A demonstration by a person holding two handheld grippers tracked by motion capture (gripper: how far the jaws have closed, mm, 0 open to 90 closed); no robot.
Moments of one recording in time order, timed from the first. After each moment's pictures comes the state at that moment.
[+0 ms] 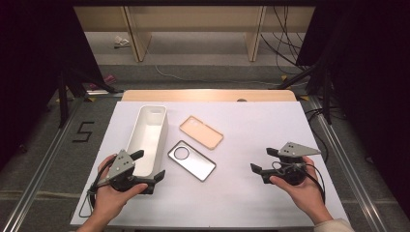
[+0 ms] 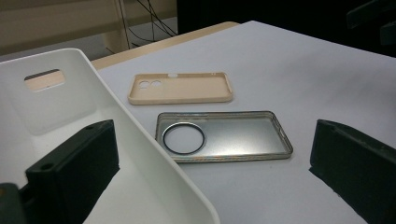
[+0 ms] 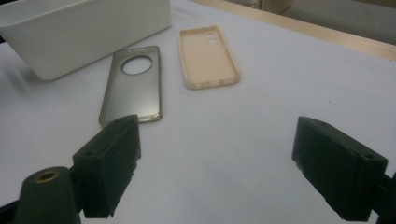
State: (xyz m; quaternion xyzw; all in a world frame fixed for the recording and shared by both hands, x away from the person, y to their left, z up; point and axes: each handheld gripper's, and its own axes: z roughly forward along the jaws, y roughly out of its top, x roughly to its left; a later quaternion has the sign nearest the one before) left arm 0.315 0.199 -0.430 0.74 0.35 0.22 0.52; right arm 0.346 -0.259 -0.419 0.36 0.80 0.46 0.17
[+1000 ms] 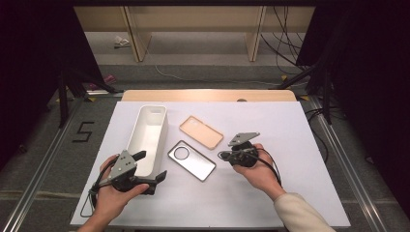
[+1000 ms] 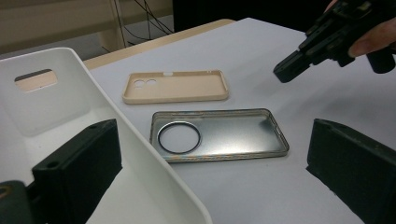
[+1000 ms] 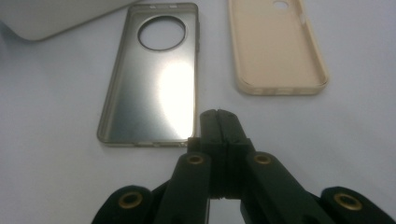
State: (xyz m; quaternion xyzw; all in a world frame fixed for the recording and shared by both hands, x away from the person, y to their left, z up) left arm 0.315 0.196 -0.431 0.75 0.34 0.22 0.52; right arm 0.406 -0.155 -0.446 0.30 0.87 0.36 0.12
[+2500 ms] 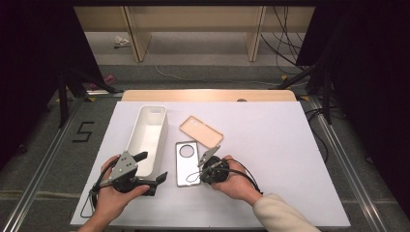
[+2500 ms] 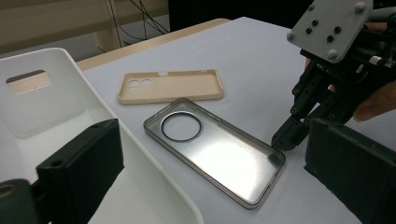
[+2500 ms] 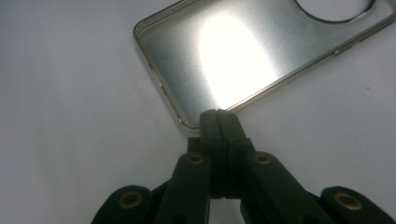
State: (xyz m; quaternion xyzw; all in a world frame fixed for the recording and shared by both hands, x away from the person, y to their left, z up) left arm 0.313 0.194 -0.431 0.75 0.34 0.21 0.52; right arm 0.380 -0.081 -0.470 0.20 0.94 0.26 0.03
